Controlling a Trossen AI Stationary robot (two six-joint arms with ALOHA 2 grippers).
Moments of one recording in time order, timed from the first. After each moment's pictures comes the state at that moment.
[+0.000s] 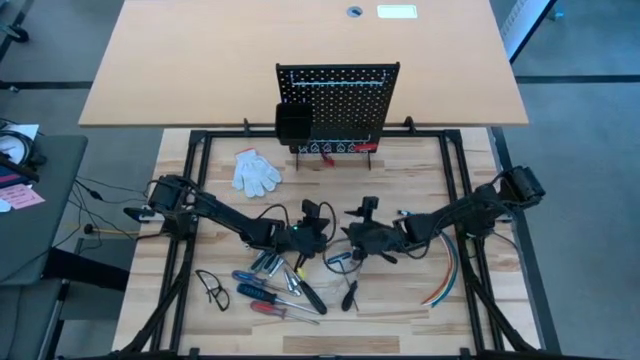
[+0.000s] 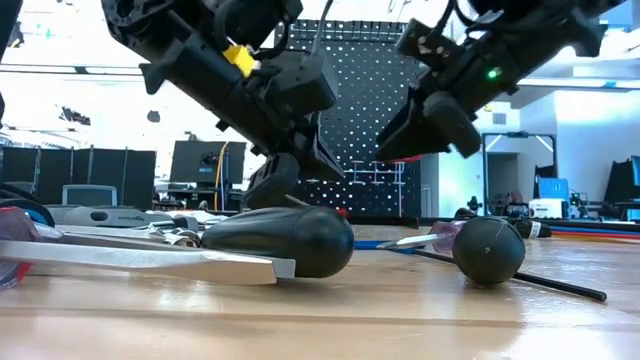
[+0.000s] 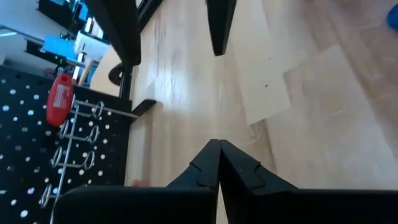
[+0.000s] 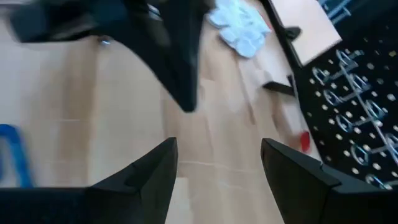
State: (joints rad) left arm -0.20 1.87 0.93 0.38 -0.73 0.63; right arm 0.27 1.61 0.78 0.13 0.72 -0.13
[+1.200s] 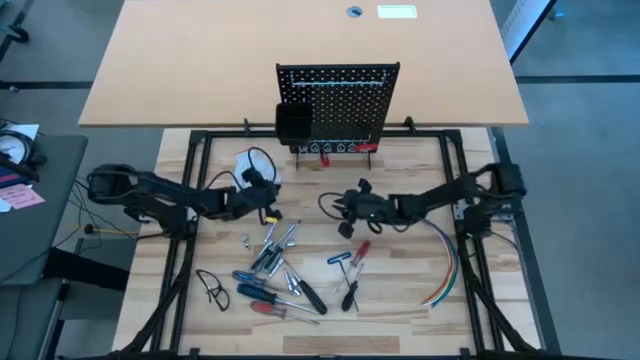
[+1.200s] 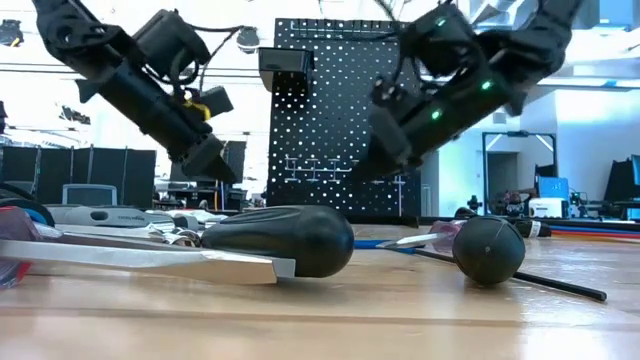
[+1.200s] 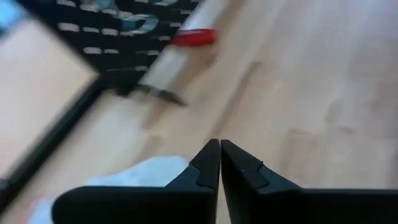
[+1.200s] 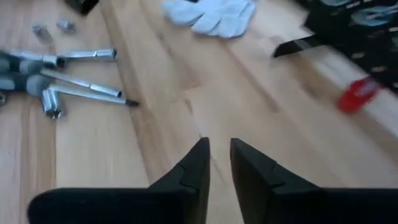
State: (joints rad) left arm 0.13 1.34 0.43 0.31 -0.54 0.04; right arm 0.00 1.74 0.72 0.45 0.36 0.18
